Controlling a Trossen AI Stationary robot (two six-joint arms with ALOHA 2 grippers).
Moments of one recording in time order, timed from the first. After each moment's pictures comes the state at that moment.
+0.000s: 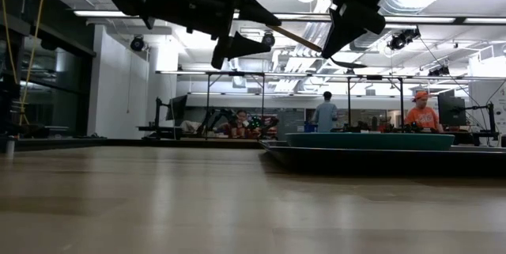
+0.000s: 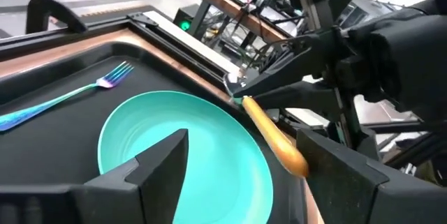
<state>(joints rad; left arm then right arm) 0.13 1.56 0.81 0.56 -0.04 -0.53 0.15 1.50 1.20 -0.84 0.68 0.02</state>
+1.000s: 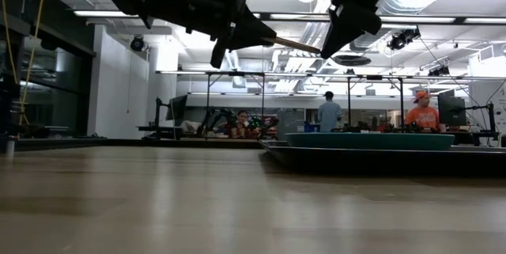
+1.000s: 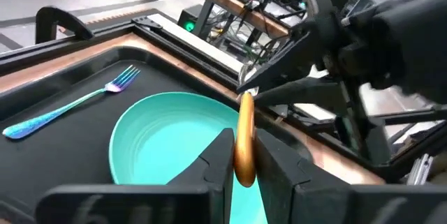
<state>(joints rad) 0.13 1.56 0.81 0.54 -0.06 -0.46 0.15 1.50 1.20 -0.83 0.68 0.04</state>
